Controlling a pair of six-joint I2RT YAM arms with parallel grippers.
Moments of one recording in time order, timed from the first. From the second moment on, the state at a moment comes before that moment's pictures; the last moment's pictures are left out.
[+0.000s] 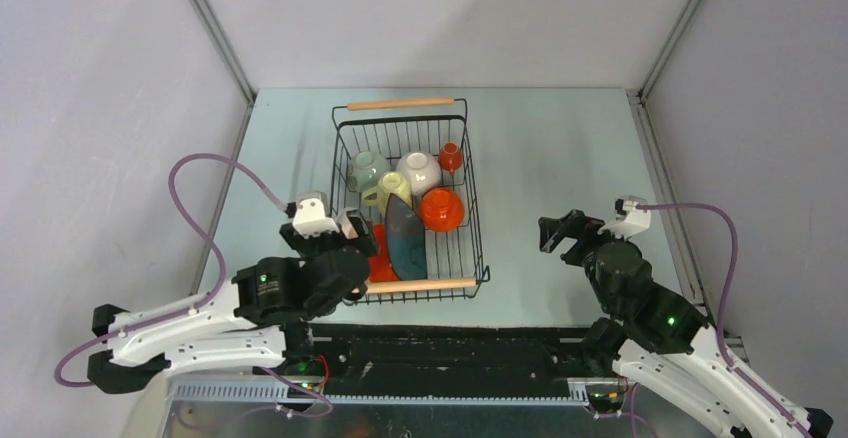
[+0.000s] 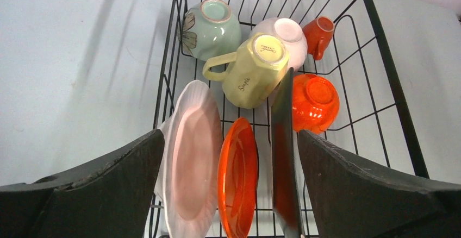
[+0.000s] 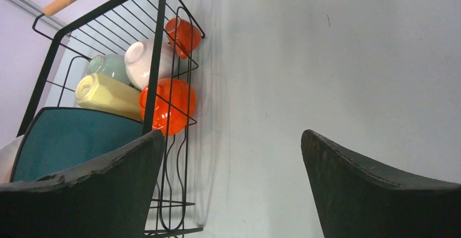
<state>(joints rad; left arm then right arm) -1.27 0.76 0.87 -0.88 -1.17 -0.99 0.82 0.38 0.60 -0.53 0.65 0.68</state>
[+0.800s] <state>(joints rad) -1.04 0.81 0.75 -0.51 -0.70 -0.79 0.81 0.39 0.51 -0.43 0.53 0.61</state>
